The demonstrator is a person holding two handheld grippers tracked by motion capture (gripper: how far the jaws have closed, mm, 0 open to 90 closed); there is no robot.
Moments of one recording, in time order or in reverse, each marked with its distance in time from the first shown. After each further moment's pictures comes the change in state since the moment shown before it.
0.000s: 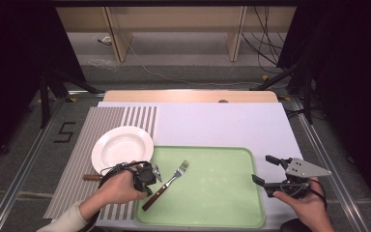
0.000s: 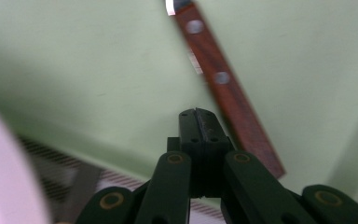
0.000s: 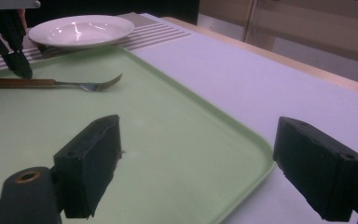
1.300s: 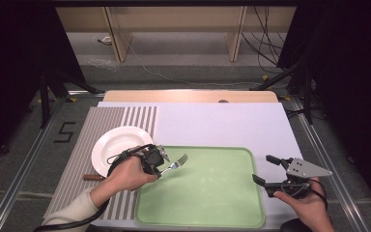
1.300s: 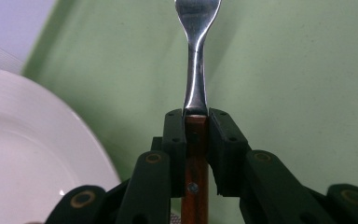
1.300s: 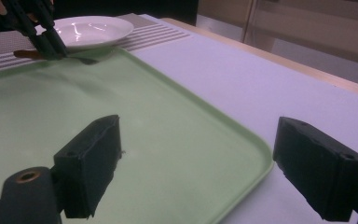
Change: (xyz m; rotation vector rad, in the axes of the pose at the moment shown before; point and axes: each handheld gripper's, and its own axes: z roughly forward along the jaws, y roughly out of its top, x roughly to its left) left arm 0.022 0.035 -0.019 -0.080 0.121 -0.150; right arm -0.001 0.000 -0.001 -0.003 -0.002 -0.001
